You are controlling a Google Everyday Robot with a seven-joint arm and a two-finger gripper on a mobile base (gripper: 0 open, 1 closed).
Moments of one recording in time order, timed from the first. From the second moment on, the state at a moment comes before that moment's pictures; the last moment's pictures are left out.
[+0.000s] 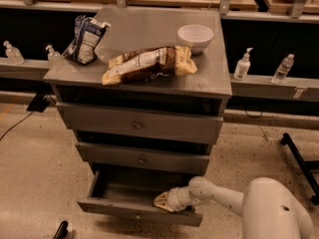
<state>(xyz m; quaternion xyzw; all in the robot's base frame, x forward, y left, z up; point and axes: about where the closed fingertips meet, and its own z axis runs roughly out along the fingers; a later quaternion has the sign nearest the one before) 0.530 -0.008 0.175 -0.64 0.66 0.27 0.29</state>
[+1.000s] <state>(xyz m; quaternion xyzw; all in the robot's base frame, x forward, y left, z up) 0.535 -0.019 0.191 -0.63 0.66 0.27 0.32</state>
